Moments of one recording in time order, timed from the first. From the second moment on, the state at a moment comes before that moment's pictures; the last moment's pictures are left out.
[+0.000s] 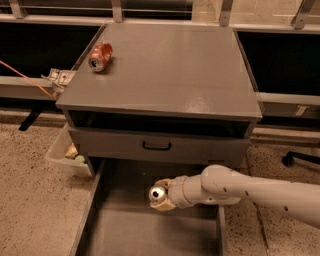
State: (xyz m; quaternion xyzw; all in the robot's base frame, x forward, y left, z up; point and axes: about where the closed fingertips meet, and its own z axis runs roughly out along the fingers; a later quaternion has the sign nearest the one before) arm 0.501 -0.012 0.523 -0.58 0.71 0.21 0.35
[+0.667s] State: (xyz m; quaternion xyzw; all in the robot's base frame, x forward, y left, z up) arm 0.511 -0.011 0.509 -0.57 0.71 0.20 0.36
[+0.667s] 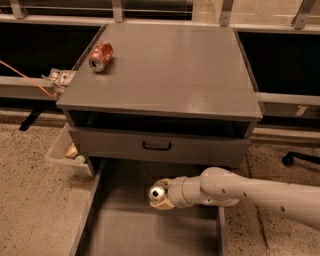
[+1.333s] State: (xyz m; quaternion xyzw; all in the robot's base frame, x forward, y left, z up) arm 0.507 -0.013 0.466 -0.56 0.71 0.22 0.36
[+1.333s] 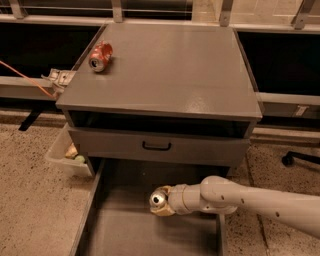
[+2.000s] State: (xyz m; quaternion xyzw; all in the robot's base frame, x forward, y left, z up) arm 0.520 -0.018 0.422 -0.54 0.72 0.25 0.36
